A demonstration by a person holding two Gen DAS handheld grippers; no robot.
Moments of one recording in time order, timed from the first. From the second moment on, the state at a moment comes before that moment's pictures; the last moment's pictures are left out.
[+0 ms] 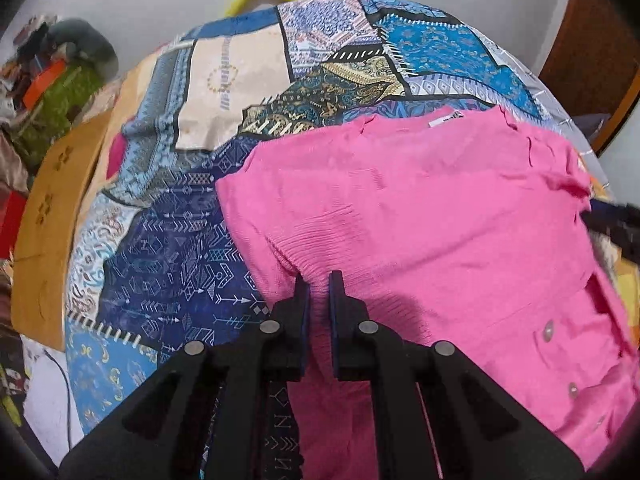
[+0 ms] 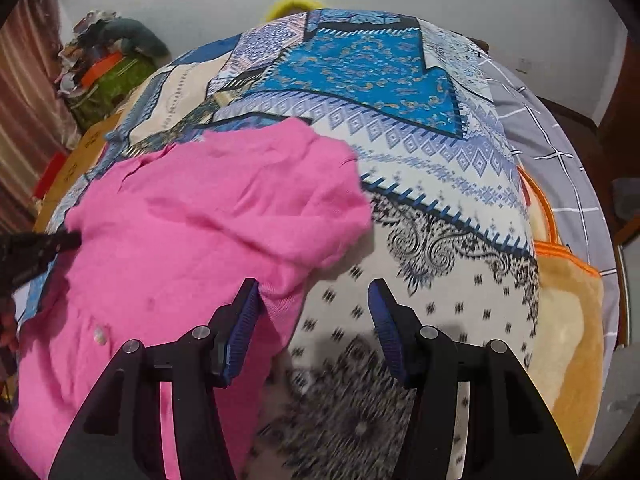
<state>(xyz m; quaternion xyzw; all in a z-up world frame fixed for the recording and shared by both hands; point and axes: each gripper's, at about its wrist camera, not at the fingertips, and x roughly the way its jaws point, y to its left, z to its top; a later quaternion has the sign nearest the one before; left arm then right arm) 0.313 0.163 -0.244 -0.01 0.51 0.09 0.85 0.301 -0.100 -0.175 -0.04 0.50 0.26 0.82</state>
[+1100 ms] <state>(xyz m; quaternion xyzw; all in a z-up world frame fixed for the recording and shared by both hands) 0.287 0.160 -0.230 -0.02 0.51 0.11 0.85 0.303 -0.140 -0.142 -0.01 0.50 0.23 0.84</state>
